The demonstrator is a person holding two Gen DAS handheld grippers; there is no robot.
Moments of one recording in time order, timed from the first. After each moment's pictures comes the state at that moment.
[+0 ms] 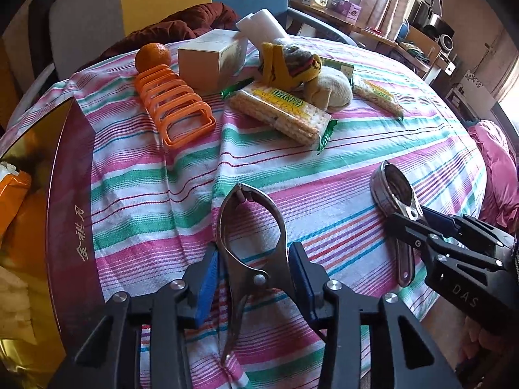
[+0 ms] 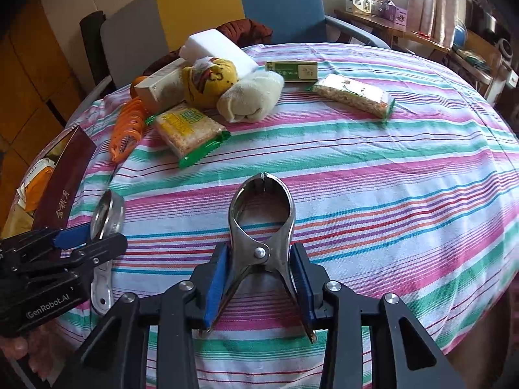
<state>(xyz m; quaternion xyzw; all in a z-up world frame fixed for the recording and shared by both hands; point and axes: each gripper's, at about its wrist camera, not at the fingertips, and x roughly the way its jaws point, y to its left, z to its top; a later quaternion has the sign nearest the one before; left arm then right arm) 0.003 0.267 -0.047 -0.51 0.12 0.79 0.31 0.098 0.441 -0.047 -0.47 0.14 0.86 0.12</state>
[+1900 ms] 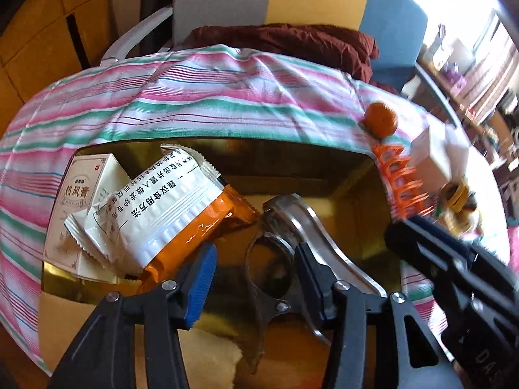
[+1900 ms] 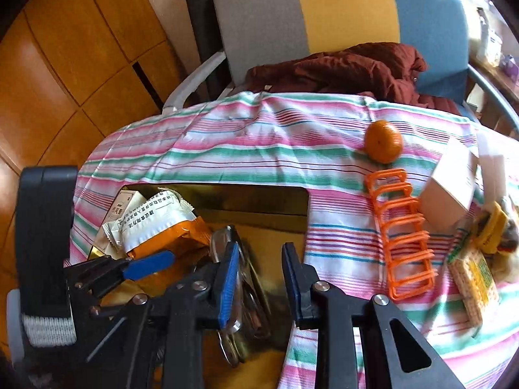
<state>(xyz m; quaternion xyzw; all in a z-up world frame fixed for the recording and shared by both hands) -0.158 0.081 -0.025 -0.55 0.00 0.82 0.14 -0.106 0.229 0.010 -0.46 0.11 0.88 -0.06</state>
